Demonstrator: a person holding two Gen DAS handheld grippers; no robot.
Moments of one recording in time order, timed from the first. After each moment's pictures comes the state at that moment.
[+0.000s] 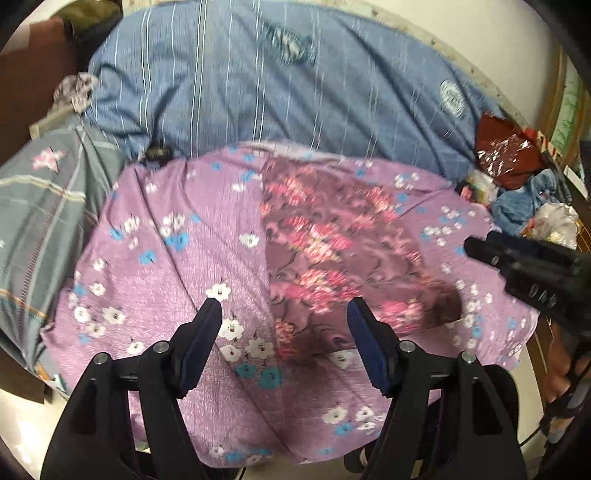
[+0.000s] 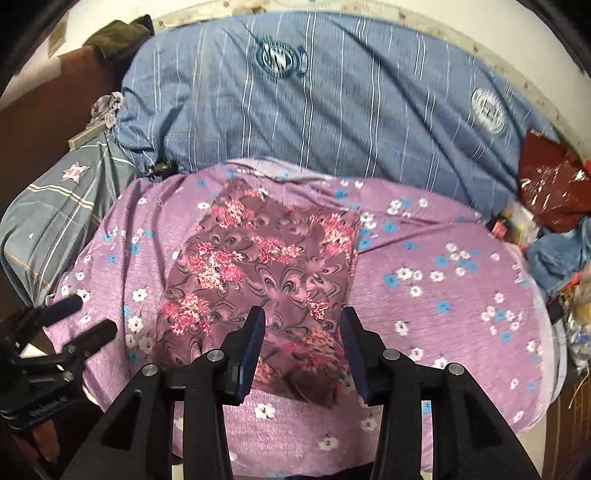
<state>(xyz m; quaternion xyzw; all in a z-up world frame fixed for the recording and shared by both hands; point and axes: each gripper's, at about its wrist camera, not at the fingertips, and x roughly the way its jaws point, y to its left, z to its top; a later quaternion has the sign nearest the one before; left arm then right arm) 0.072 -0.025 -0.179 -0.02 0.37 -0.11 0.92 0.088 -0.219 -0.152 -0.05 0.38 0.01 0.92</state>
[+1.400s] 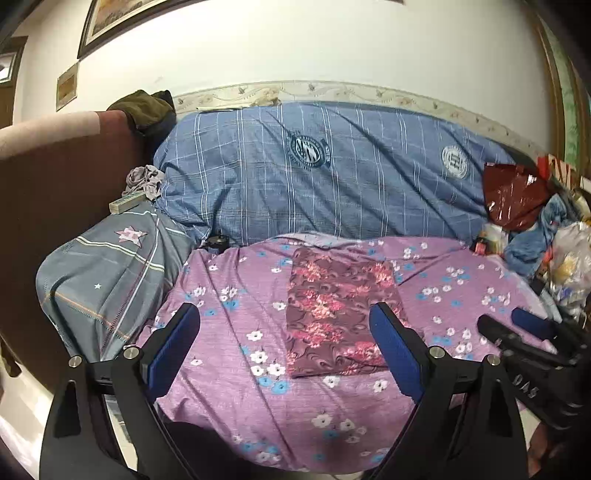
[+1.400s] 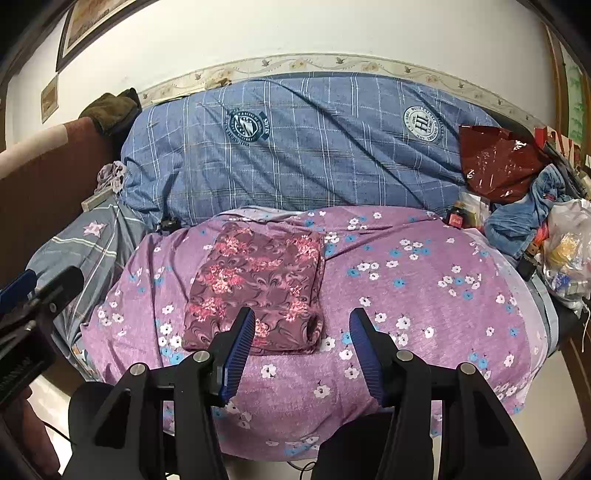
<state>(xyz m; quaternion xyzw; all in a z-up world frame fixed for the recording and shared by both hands) -0.041 -0.062 -0.105 0.02 0.22 0.00 0.98 -0.043 -0.249 -0.122 0.04 0.28 -0.03 0.96</state>
